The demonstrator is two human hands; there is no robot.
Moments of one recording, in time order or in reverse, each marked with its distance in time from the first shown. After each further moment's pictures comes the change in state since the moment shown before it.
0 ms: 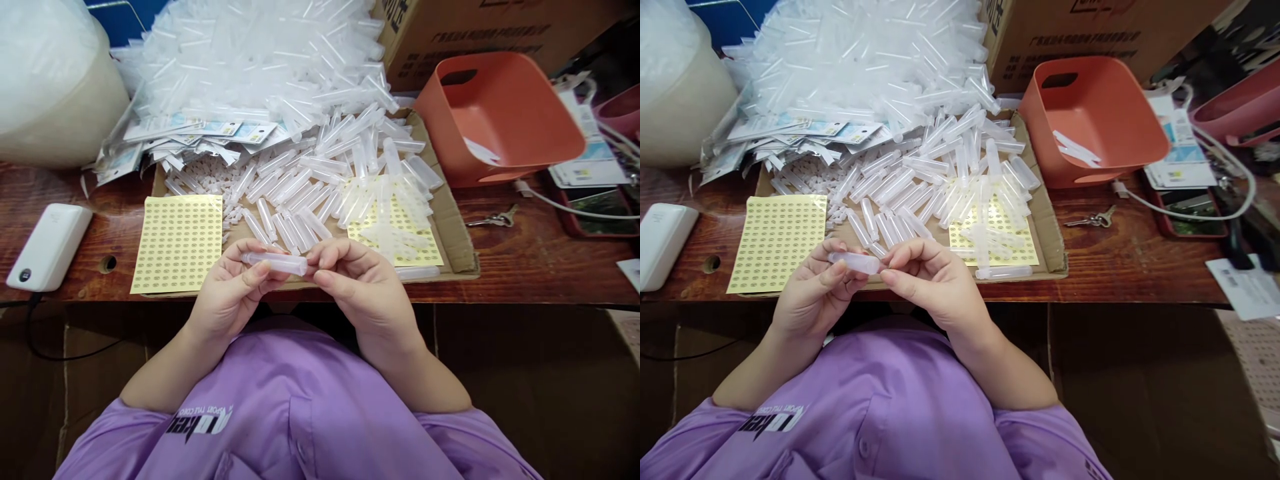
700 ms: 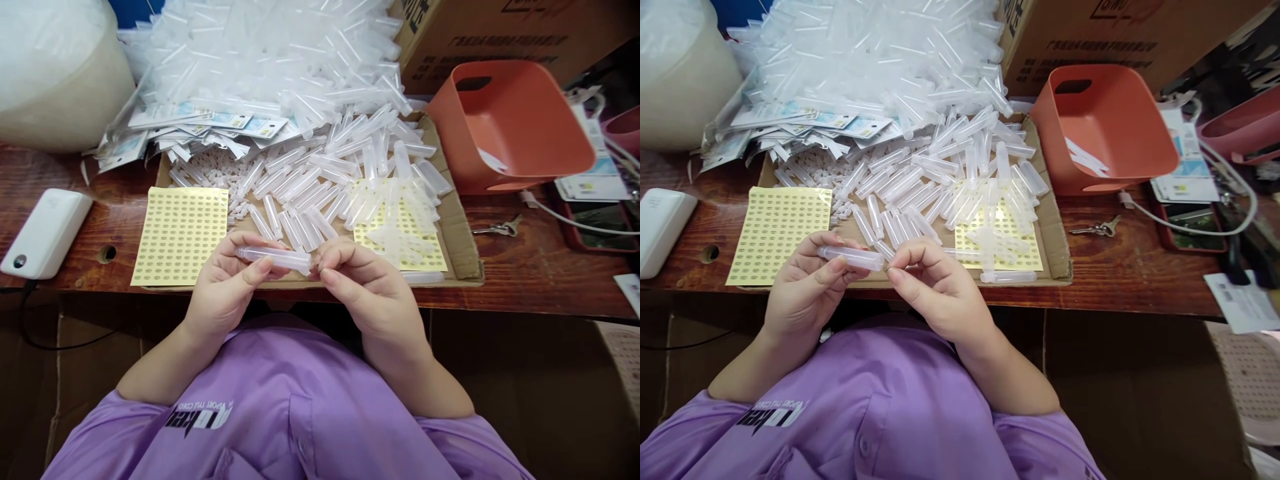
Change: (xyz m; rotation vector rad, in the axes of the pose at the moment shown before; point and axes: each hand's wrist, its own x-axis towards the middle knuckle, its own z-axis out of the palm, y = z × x) left_hand -0.003 0.003 0.000 0.123 0.015 0.171; right_hand -0.008 -0.010 0.014 -0.307 0.042 -0.043
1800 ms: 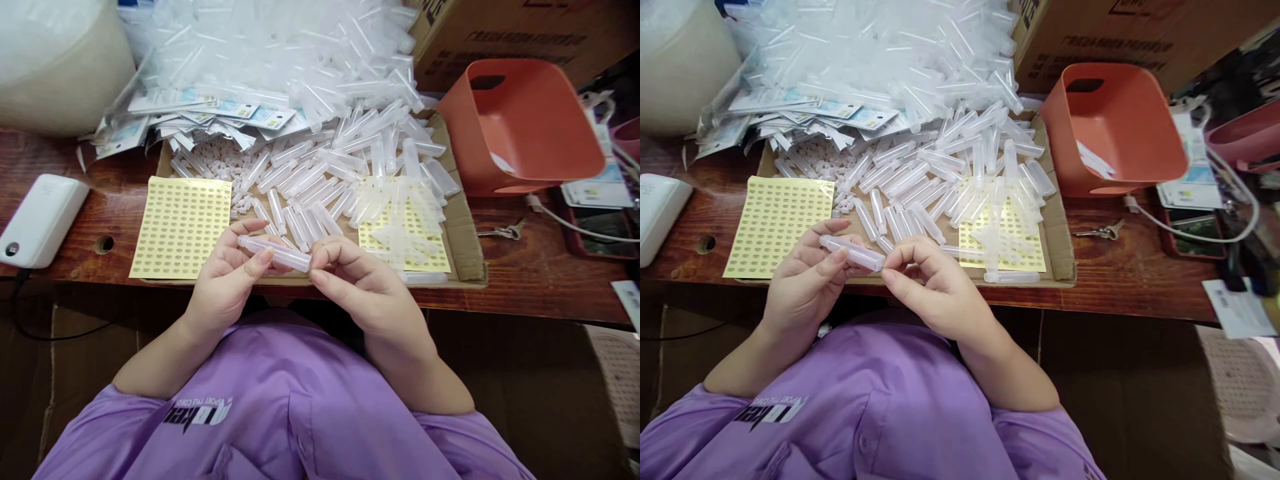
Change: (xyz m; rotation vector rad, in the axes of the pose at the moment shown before) left_hand 0.002 0.000 -0.006 -0.012 0.008 -0.004; right_hand 0.009 0.007 -0.007 -0.122 -0.204 0.035
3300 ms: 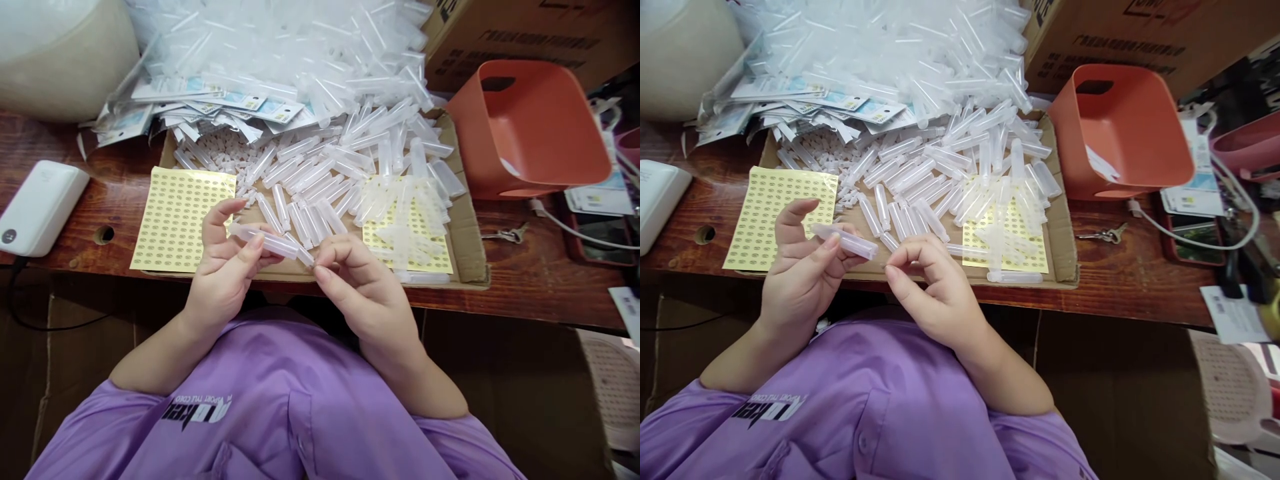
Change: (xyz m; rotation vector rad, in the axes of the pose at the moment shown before) left_hand -0.003 -0.007 -0.006 0.147 0.065 0.197; right_hand -0.009 -0.001 0.014 -0.197 0.161 -0.097
